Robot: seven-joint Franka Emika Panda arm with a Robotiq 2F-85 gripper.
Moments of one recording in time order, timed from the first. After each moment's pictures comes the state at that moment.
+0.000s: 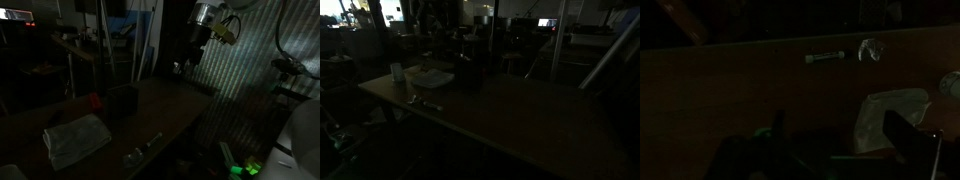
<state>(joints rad) -0.02 -0.67 -0.21 -2.54 0.05 1.97 -0.18</state>
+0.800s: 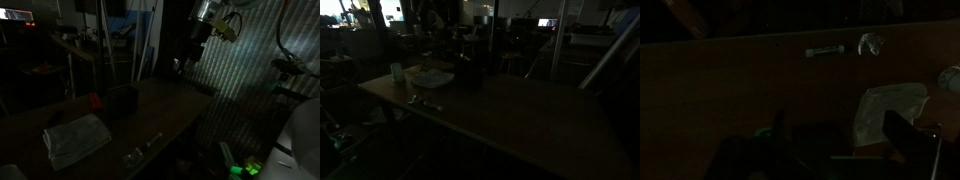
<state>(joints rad) -0.02 -0.68 -0.21 -2.52 0.05 1.97 -0.18</state>
